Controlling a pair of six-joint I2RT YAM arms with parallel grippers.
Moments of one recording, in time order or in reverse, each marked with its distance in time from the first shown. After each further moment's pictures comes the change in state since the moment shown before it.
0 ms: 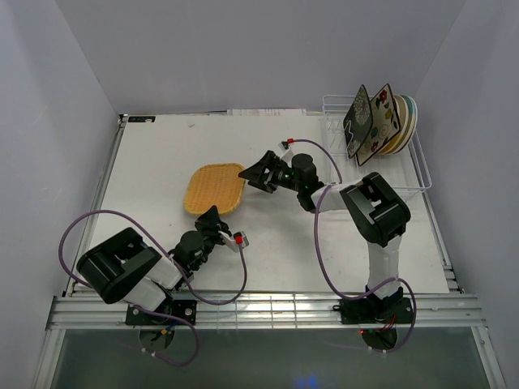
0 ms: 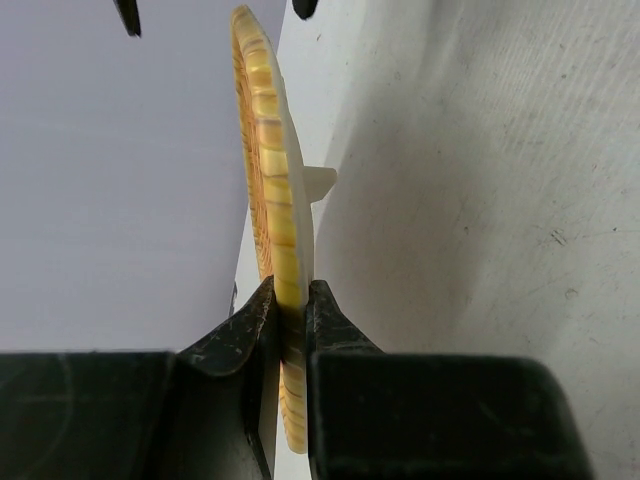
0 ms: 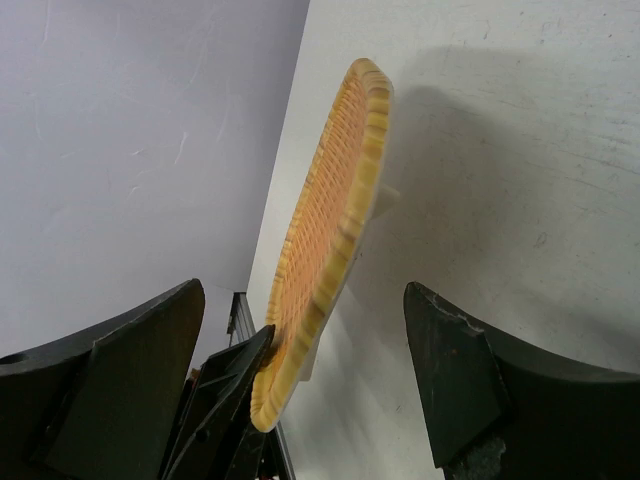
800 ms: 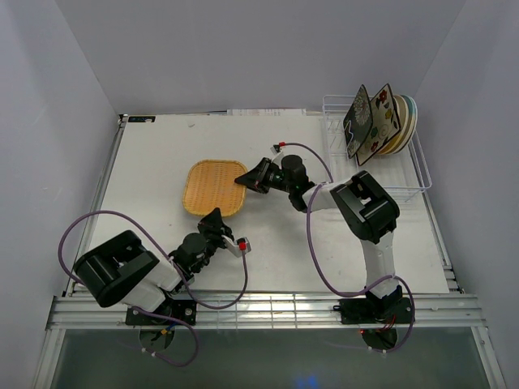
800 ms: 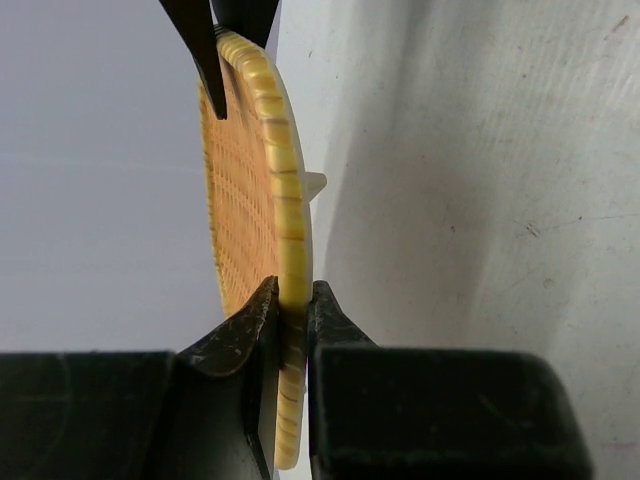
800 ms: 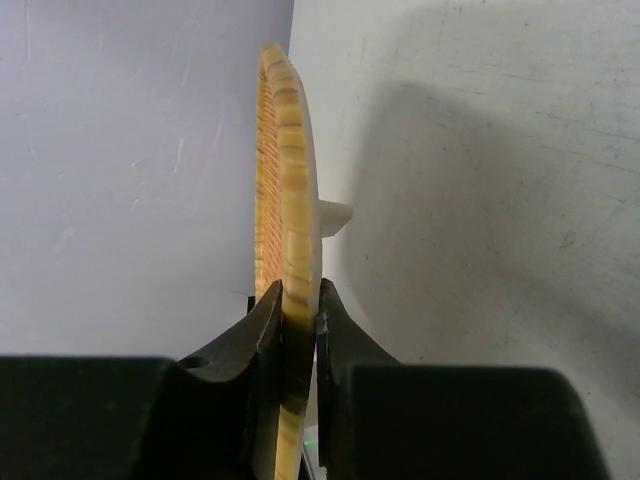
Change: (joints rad) left arm -0.048 -0.034 -0.001 -0.041 -0.018 0.064; right arm 0.040 0.087 0.085 -0.043 0.029 0.074
